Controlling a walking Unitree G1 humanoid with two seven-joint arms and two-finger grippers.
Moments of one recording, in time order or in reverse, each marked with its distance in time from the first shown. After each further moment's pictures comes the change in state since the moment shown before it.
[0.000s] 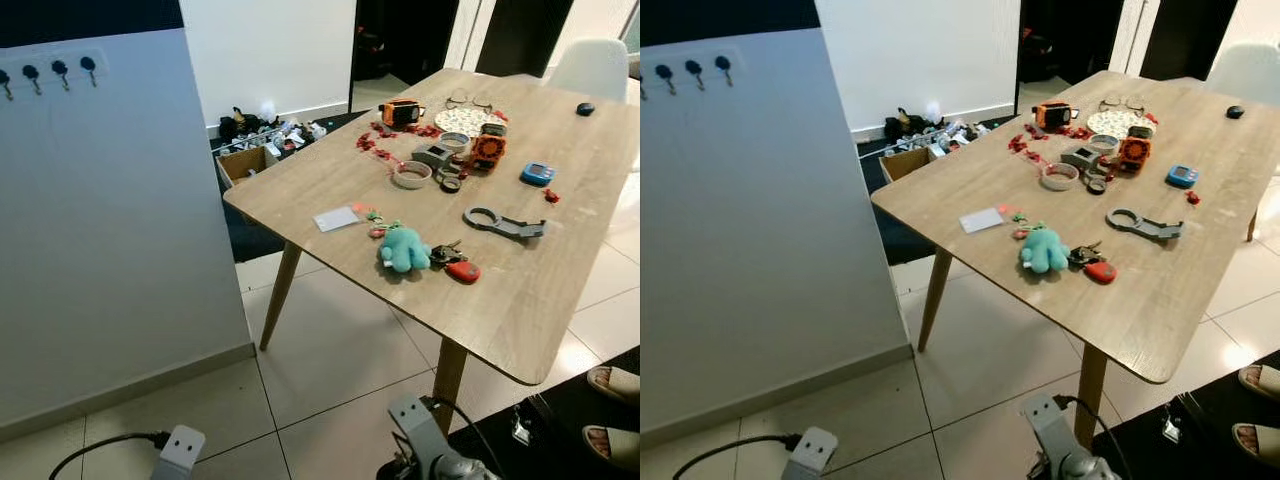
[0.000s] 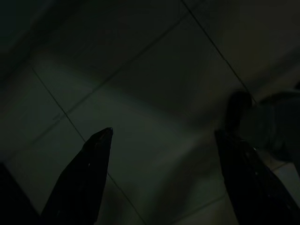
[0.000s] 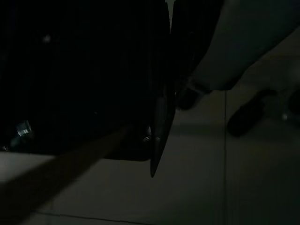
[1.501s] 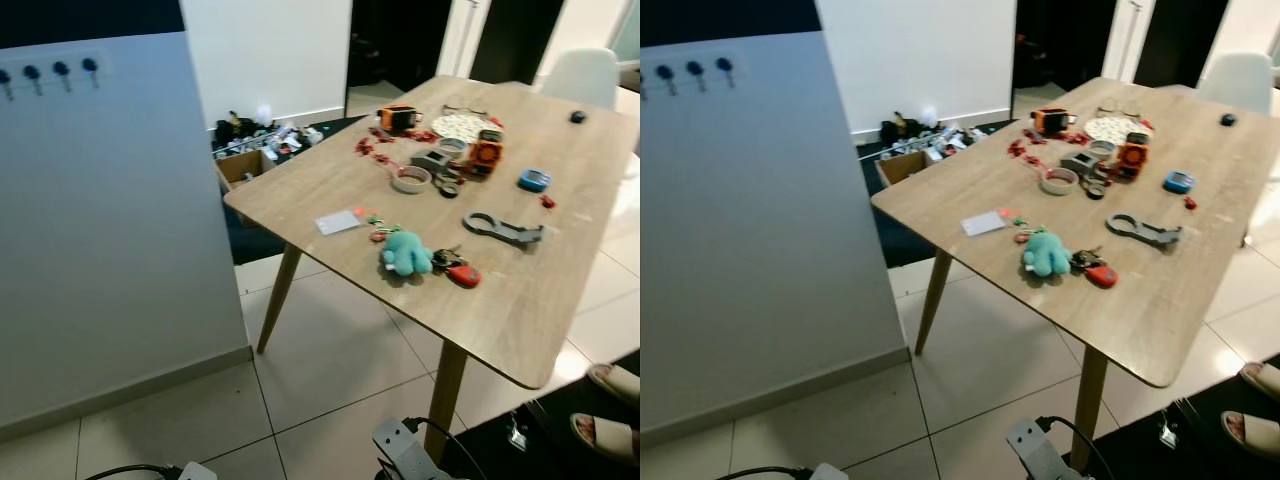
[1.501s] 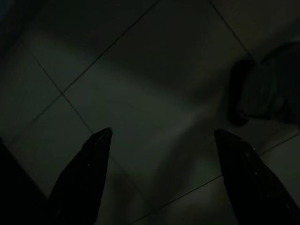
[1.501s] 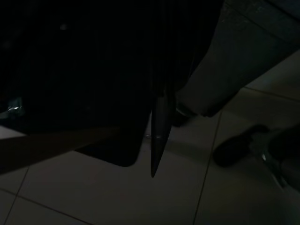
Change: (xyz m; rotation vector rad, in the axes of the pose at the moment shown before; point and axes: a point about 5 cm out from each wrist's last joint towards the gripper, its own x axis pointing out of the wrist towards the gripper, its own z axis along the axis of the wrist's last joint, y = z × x) left arm -0.008 -0.032 -0.046 0.063 0.098 0.028; right arm 0.000 0.041 -0.020 -0.210 0.040 0.157
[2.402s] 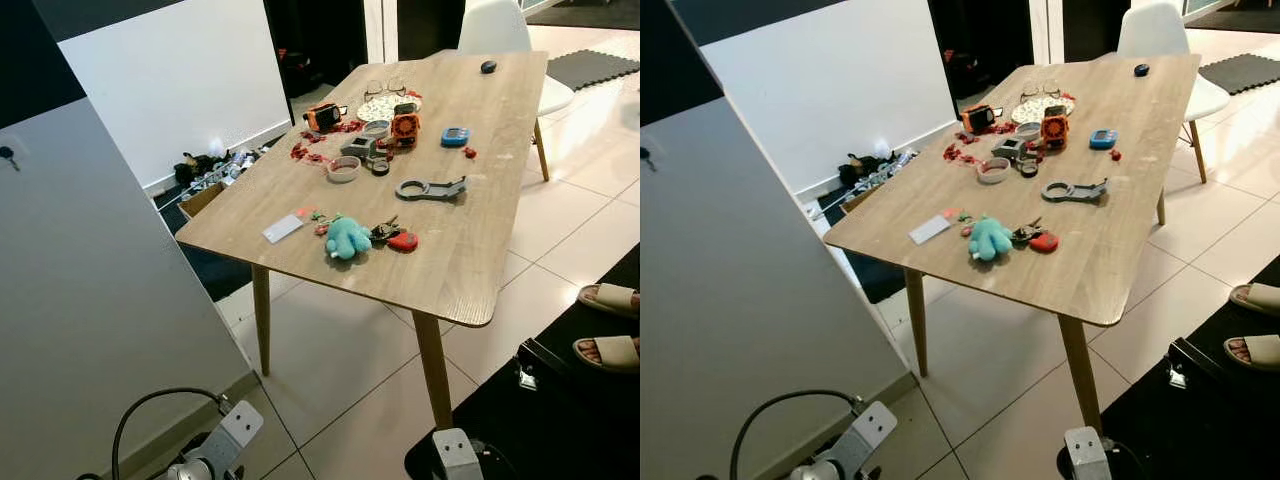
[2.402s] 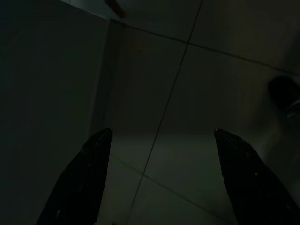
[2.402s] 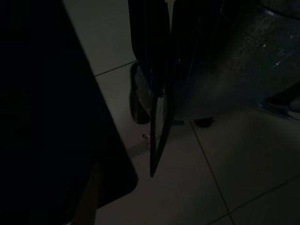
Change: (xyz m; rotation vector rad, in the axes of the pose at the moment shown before) left arm 0.012 -0.004 0.088 0.293 -0.167 -0.100; right arm -0.011 -0.015 -0.052 0.412 0.028 -0.171
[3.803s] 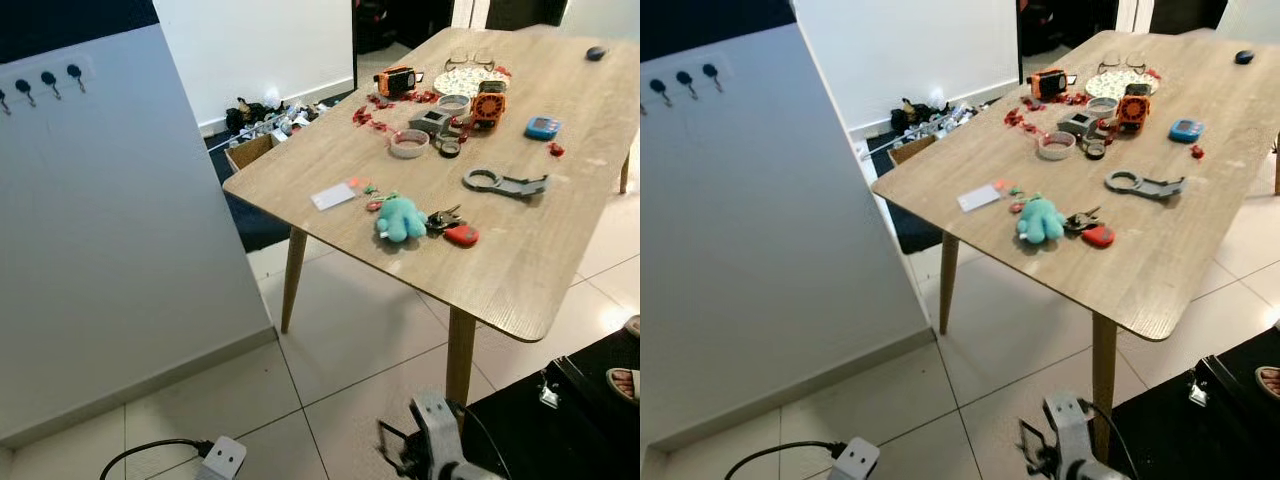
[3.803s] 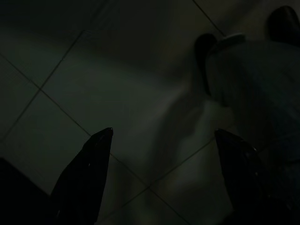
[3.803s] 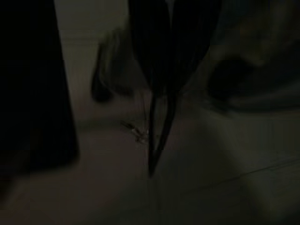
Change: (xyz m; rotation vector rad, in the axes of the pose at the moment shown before) left arm -0.007 -0.031 -0.038 -0.276 0.145 -0.132; right arm -0.001 0.000 0.023 0.162 -0.107 0.189
